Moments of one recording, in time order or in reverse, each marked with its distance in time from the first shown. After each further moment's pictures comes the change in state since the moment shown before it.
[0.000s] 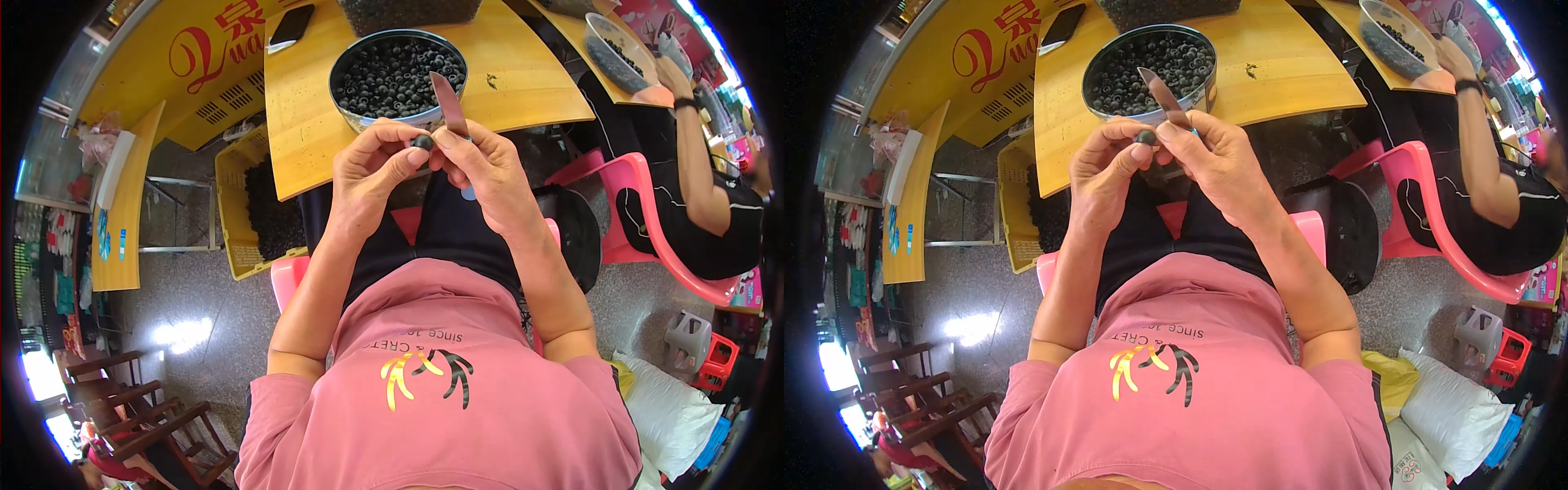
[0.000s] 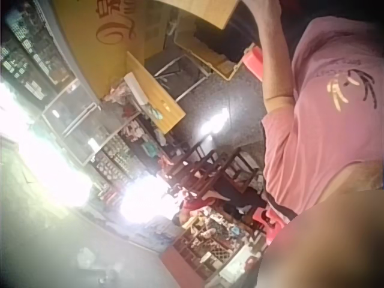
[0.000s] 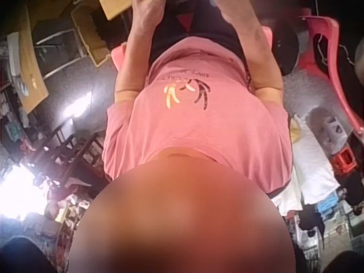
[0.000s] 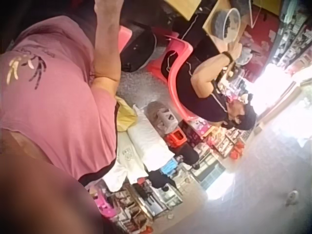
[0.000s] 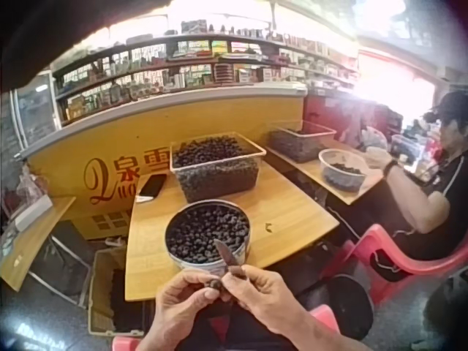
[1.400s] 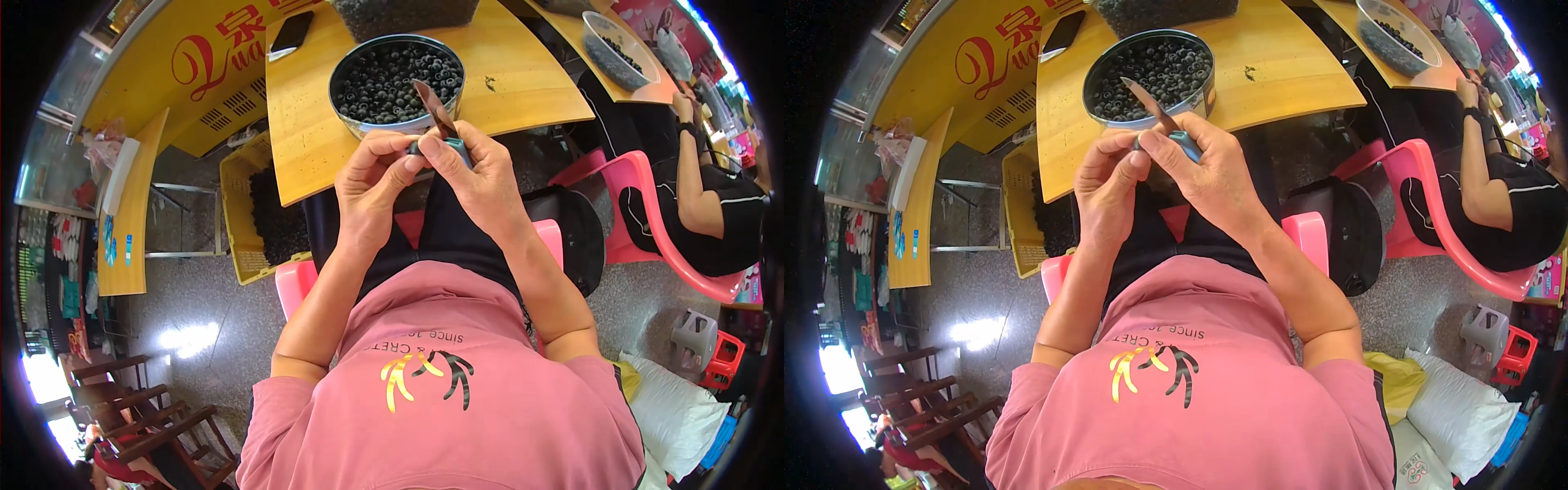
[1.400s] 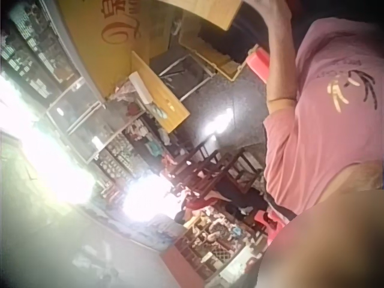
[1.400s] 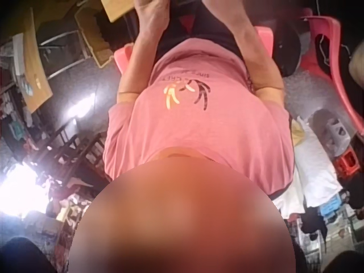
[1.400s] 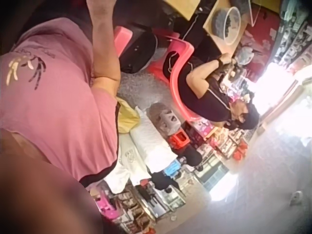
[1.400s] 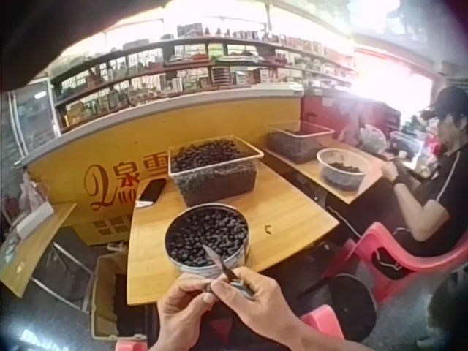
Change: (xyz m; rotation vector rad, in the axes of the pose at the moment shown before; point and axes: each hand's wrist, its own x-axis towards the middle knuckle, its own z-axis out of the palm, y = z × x) left_hand -0.009 -0.005 0.010 -0.139 0.114 0.049; right_hand 0.001 0.007 0.009 -0.299 0.062 -0.229
